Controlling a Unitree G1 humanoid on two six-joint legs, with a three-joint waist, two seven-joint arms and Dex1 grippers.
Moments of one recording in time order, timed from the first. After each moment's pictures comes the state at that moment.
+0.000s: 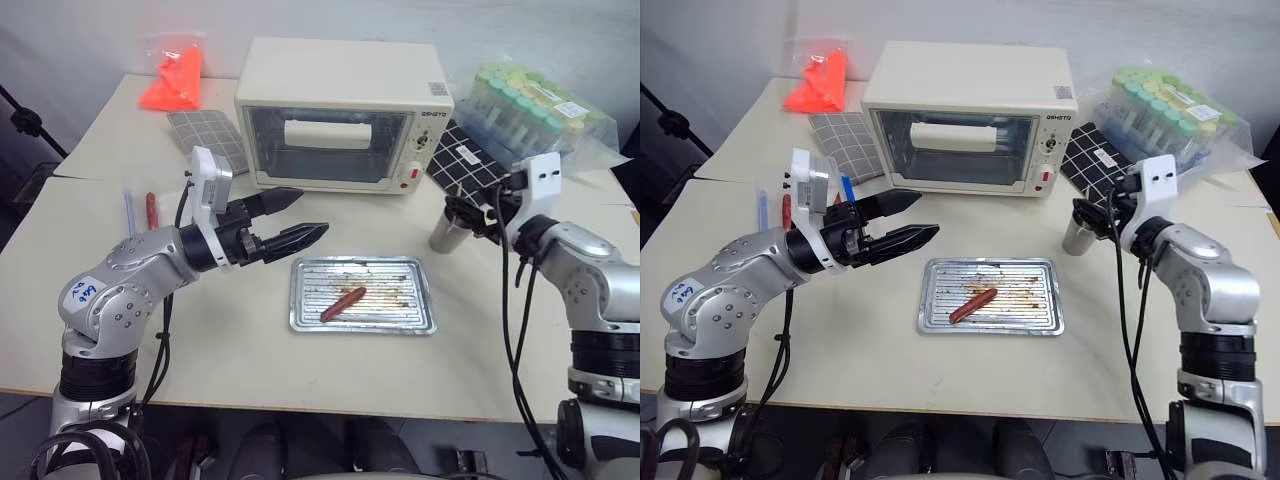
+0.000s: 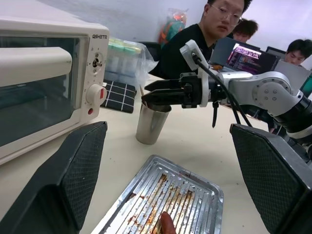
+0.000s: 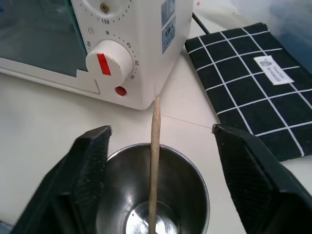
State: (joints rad) left arm -0.53 0.56 0.12 -0.37 -0.88 0.79 -0.60; right arm -0.59 -0.61 -0.20 0.06 0.46 0.70 0.44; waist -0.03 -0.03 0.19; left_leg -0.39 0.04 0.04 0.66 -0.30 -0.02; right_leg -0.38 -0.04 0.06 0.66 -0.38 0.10
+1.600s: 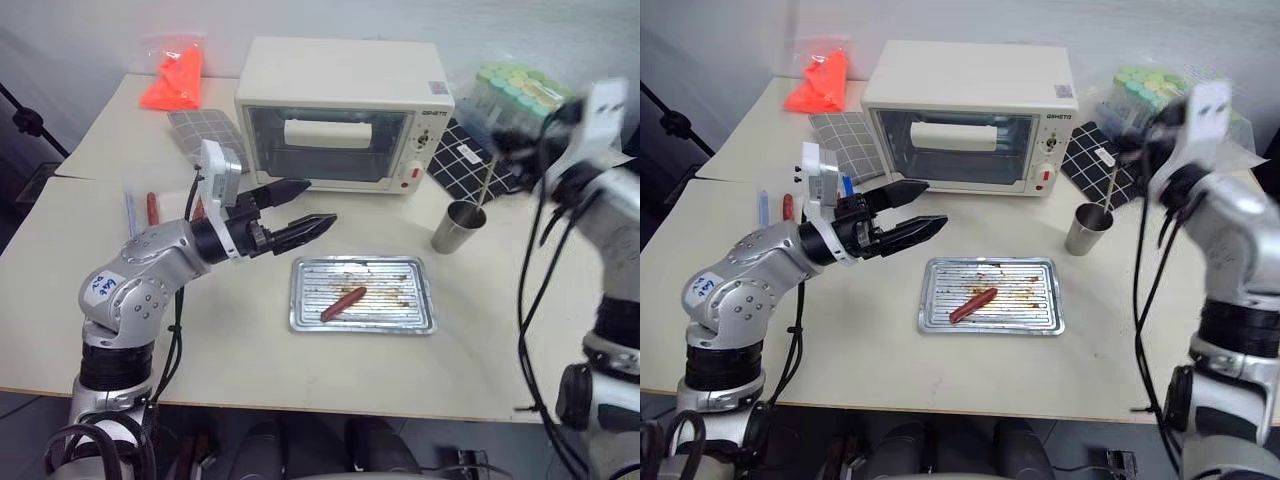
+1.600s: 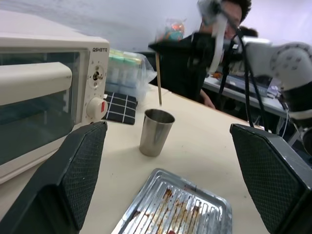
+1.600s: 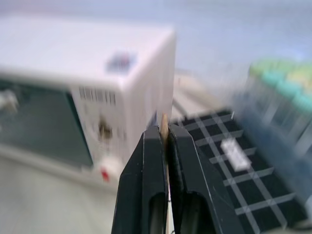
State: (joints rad) left arm -0.58 0.48 0.10 -0.31 -0.81 0.71 -0.65; right arm -0.91 -0.69 -0.43 -0.11 0.62 1.02 0.32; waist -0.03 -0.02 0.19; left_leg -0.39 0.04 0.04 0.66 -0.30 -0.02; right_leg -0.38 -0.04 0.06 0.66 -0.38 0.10
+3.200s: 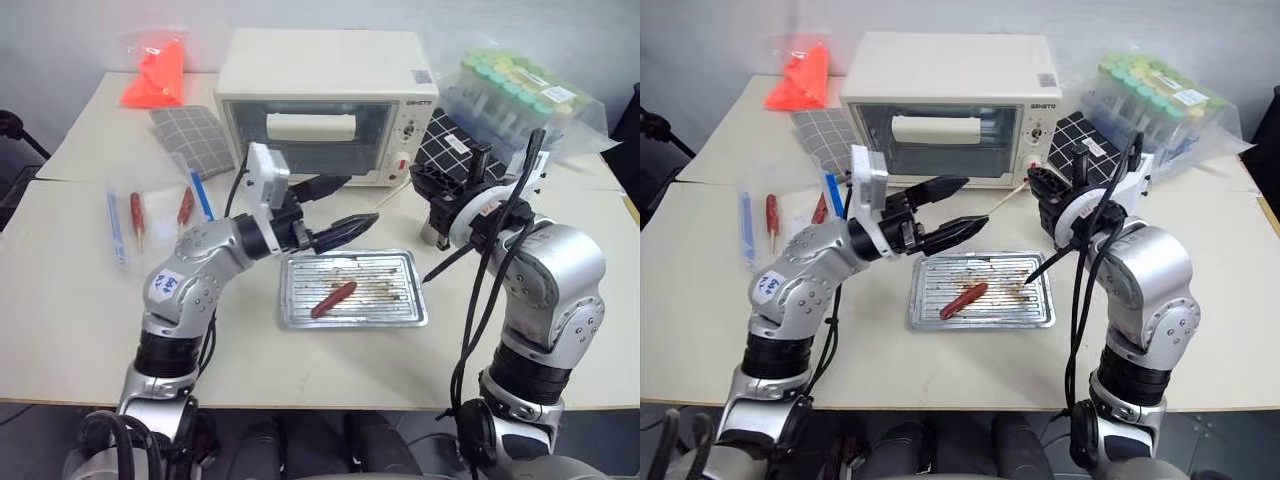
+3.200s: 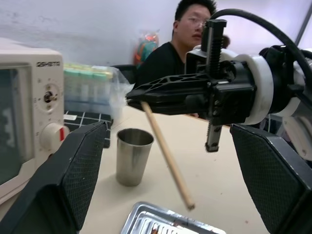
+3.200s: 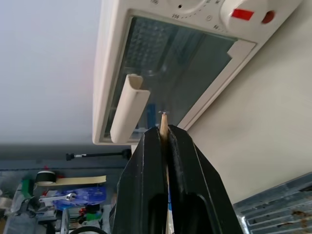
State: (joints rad) left arm -0.65 0.27 -0.04 -0.21 -0.64 0.59 -0.67; right arm -0.61 -0.15 -0.28 -0.48 1.95 0.50 -1.08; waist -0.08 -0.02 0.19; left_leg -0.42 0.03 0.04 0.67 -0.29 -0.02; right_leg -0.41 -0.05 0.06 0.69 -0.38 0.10
